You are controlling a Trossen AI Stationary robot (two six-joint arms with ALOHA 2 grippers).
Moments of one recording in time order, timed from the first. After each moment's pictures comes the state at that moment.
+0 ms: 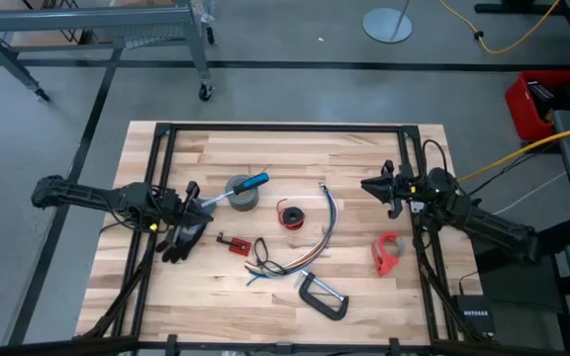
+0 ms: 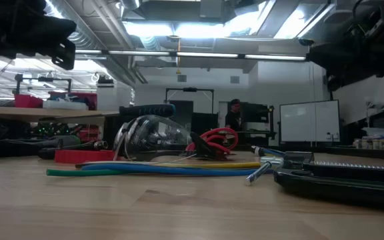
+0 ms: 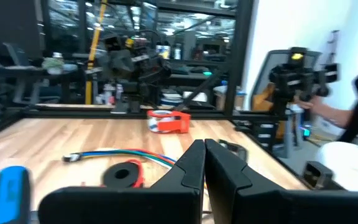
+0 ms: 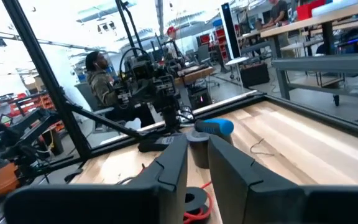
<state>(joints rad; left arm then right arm) -0.13 0.21 0.01 0.27 0.05 -0.07 -0.50 0.11 0.01 0.22 -0.43 0.35</state>
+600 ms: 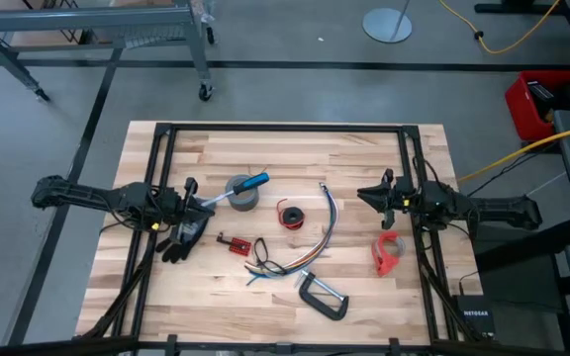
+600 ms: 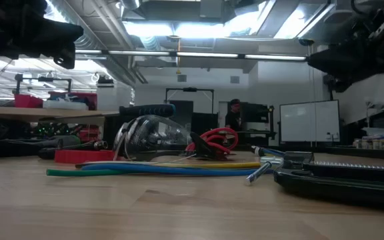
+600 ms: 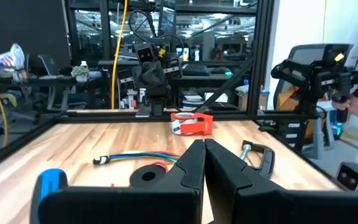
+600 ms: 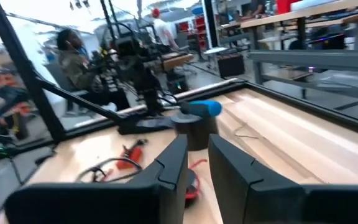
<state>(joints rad) -0.13 0.21 0.01 0.28 -0.04 -0.01 -0.03 0.11 0.01 0.14 0.11 0.24</state>
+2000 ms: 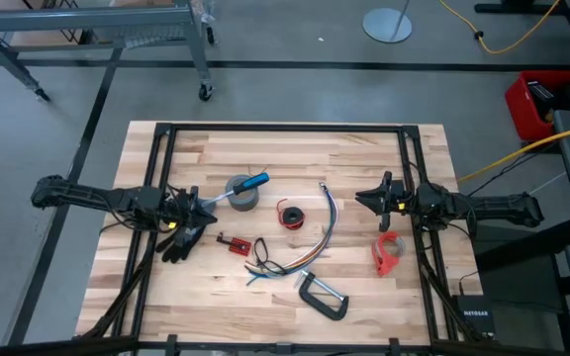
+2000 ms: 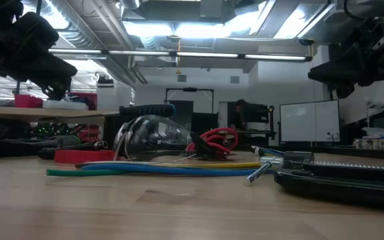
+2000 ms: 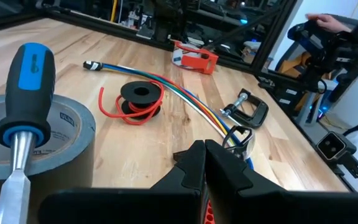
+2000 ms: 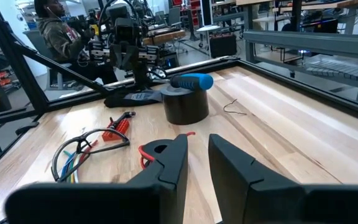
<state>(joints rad) -0.13 0.21 0.01 0.01 -0.04 -0.29 0.00 0.14 0.01 0.05 0.16 0.19</state>
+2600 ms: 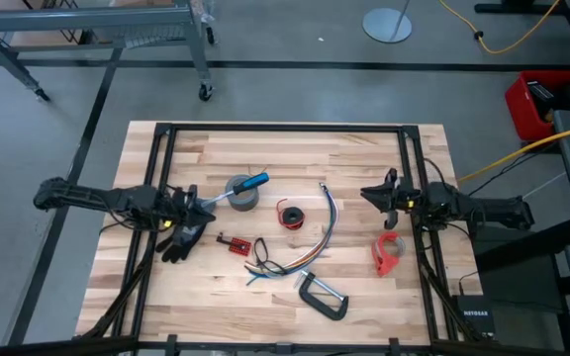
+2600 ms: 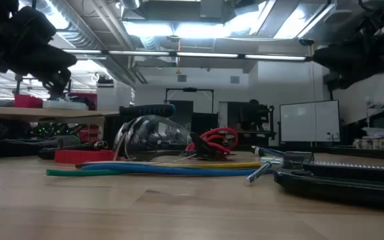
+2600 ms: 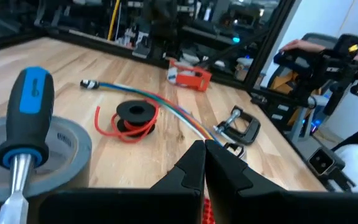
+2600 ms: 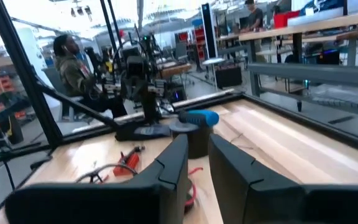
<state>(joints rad) -0.13 0.14 0.01 0.01 -0.04 -0.29 0.00 0.00 0.01 0.05 0.16 0.19</state>
